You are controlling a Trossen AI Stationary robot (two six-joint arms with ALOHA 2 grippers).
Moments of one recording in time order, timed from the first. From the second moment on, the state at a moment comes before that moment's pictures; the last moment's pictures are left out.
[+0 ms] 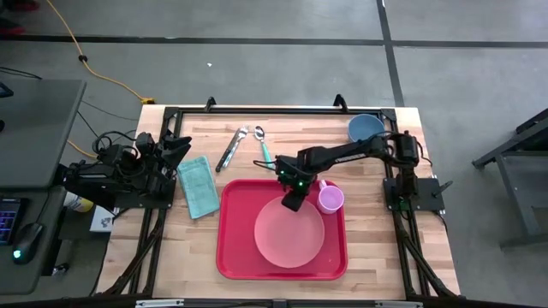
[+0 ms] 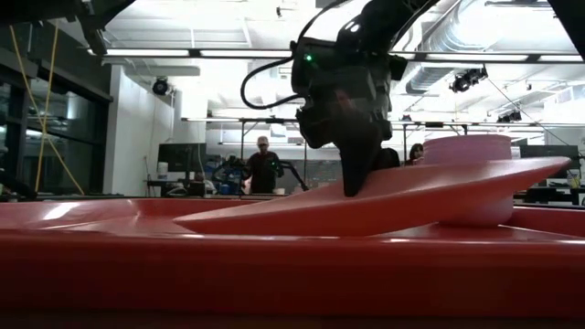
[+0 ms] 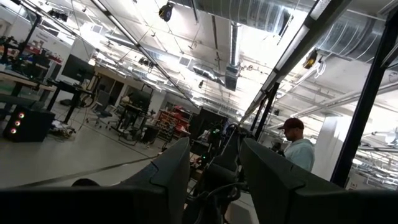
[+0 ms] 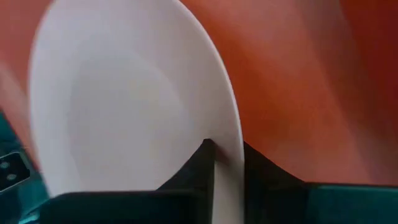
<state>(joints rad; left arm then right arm) -0.05 0.01 0.25 0.23 -0.35 -0.27 -0.09 1.96 1.31 -0.72 -0.41 0.47</state>
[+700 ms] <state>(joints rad) -0.05 0.01 0.25 0.23 -0.35 -0.27 -0.10 1.96 1.31 -0.78 -0.45 0.44</state>
